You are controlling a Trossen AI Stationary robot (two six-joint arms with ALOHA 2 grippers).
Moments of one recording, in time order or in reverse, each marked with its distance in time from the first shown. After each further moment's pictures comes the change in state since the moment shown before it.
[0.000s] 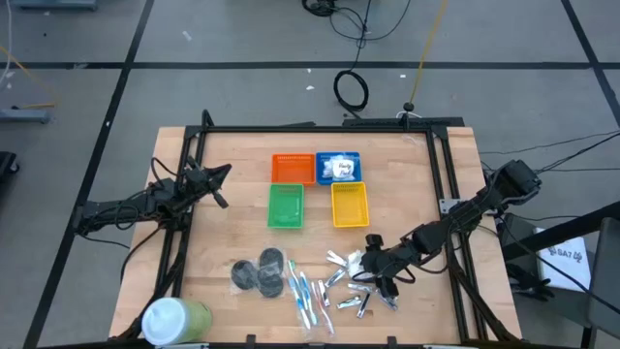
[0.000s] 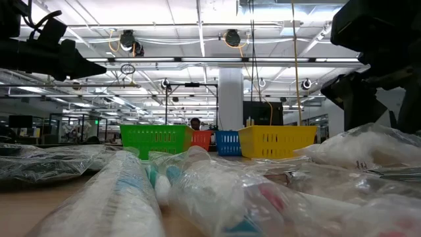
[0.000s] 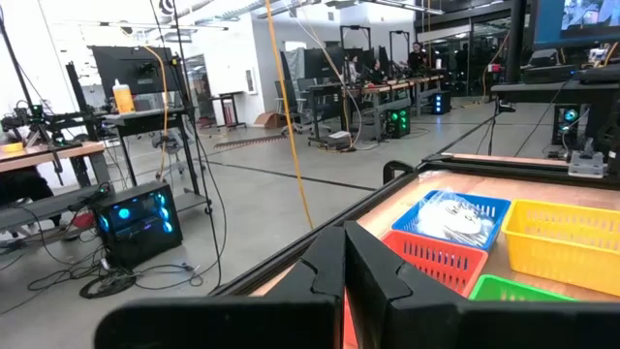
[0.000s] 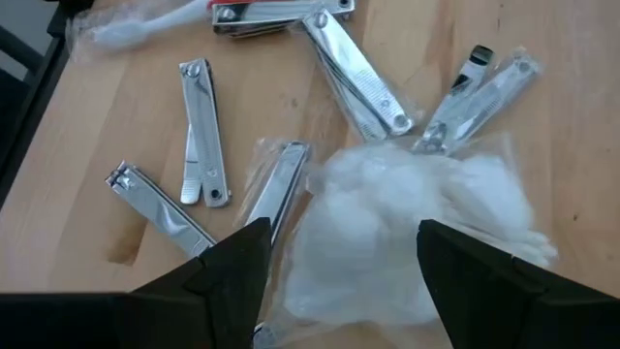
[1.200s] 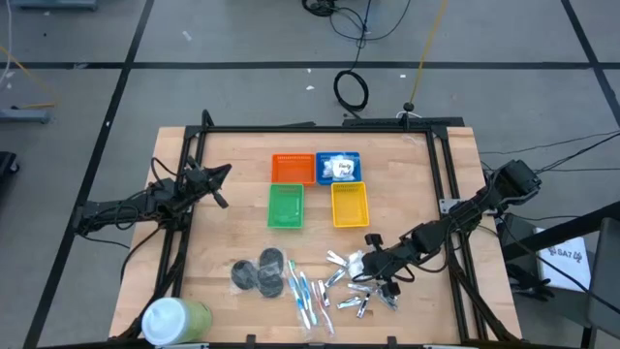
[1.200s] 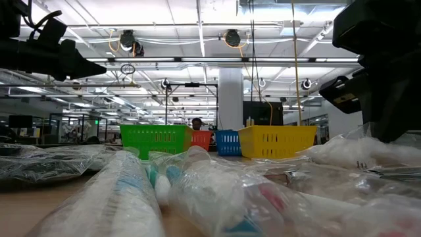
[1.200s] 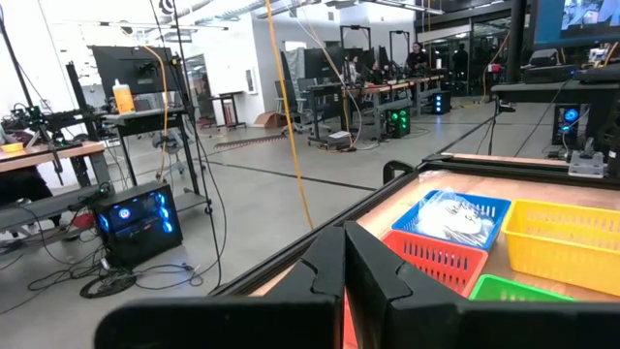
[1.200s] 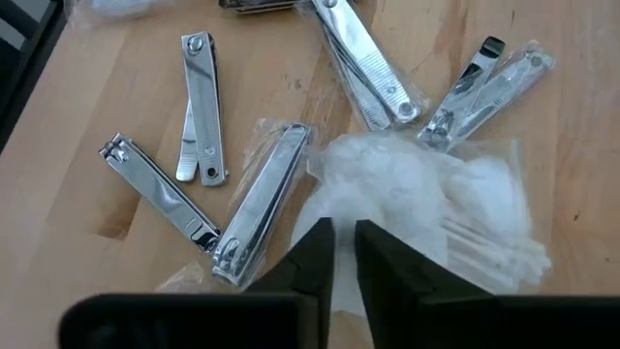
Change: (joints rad) left arm 0.000 0.000 0.000 0.000 0.000 0.000; right arm -0.008 0.001 0.000 -0.023 -0.027 -0.069
